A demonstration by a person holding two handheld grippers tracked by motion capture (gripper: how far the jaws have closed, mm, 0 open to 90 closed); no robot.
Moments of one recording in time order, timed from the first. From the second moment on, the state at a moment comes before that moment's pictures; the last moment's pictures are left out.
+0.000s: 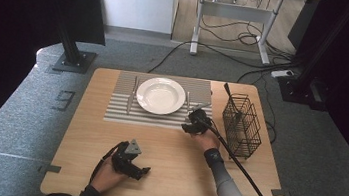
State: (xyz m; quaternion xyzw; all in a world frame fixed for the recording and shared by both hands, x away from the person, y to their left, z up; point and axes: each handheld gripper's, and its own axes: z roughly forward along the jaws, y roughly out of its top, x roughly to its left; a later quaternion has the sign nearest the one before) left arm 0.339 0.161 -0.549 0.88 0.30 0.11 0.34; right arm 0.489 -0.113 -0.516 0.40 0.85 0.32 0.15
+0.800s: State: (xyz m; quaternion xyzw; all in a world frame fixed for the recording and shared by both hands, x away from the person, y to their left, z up) left arm 0.339 0.161 -0.549 0.88 0.30 0.11 0.34; right arm 0.518 -0.113 -0.522 0.40 0.85 0.30 0.18
